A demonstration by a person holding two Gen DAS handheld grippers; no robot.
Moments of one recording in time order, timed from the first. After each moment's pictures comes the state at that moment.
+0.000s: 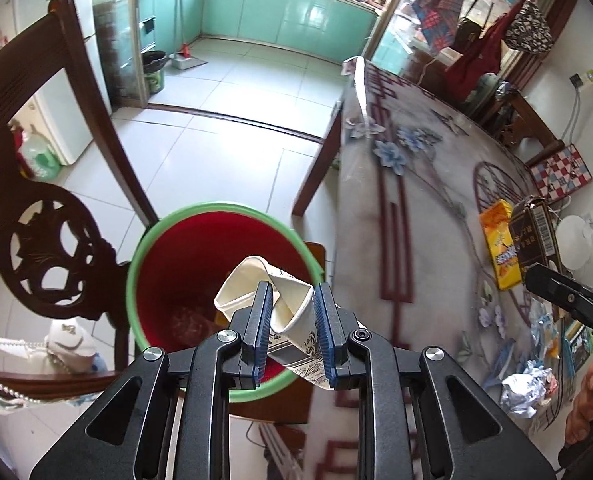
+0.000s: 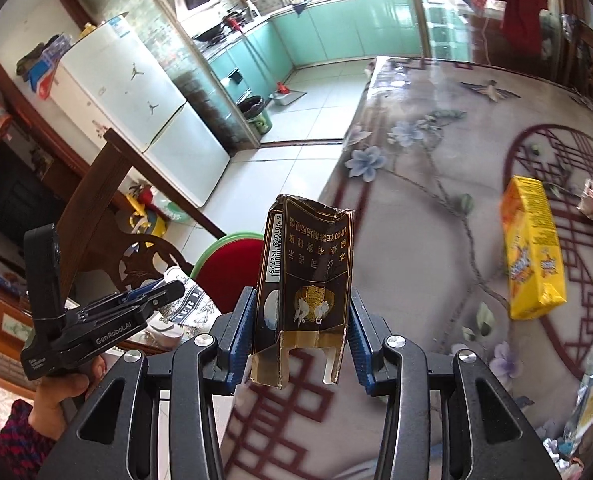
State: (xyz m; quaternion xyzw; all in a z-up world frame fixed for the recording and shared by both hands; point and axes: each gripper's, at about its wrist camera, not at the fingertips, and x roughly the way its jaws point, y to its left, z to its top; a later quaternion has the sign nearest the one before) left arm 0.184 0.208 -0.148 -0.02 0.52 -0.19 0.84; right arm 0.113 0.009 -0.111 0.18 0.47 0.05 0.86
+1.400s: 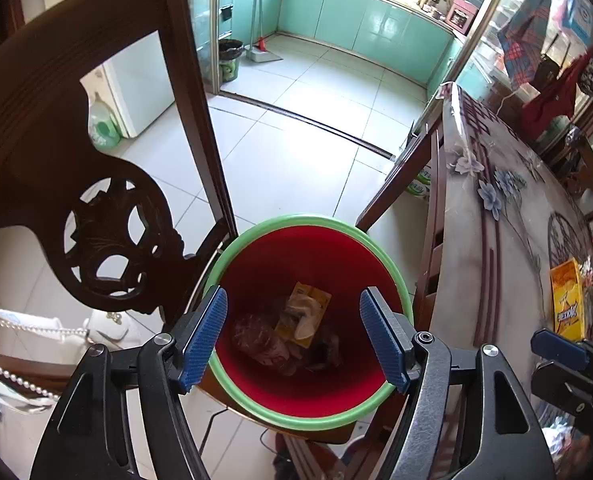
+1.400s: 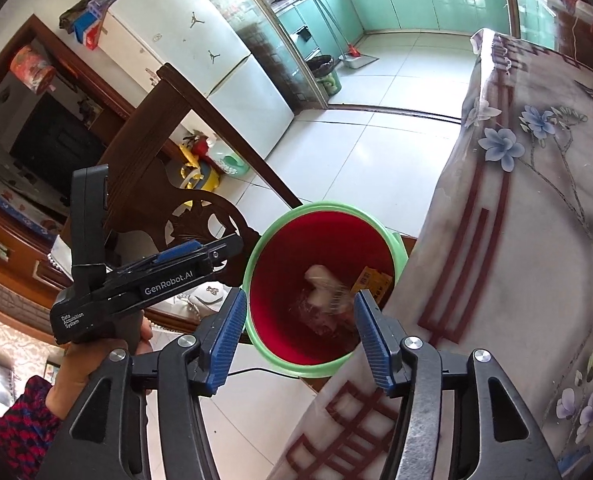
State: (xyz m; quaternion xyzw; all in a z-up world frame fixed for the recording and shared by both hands) left arm 0.215 0.261 -0.167 -0.04 0.52 -0.08 0.85; right arm 0.165 0.088 -0.148 0.17 0.50 0.17 0.83
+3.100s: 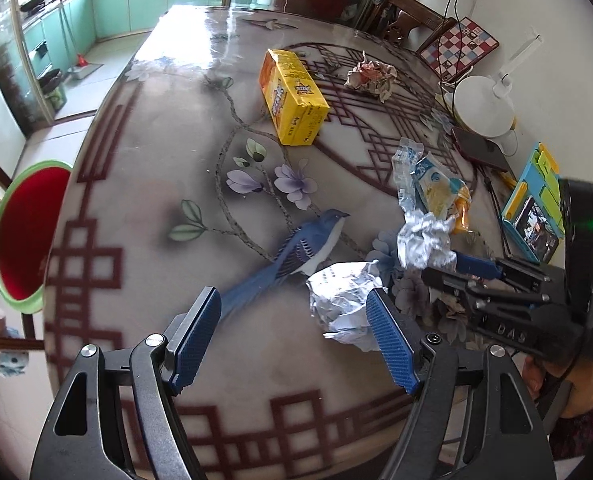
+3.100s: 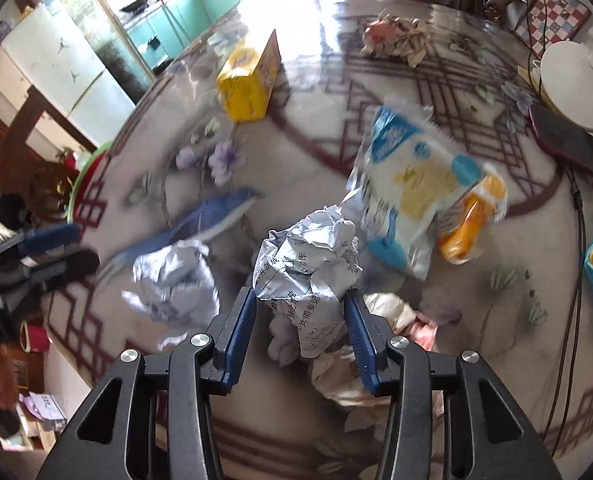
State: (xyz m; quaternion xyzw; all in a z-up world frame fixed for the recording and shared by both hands) left arm -0.025 -0.004 -0.146 0.07 0.53 -0.33 0.78; right arm -0.116 -0.184 -0.187 0.16 0.54 -0.07 0.83
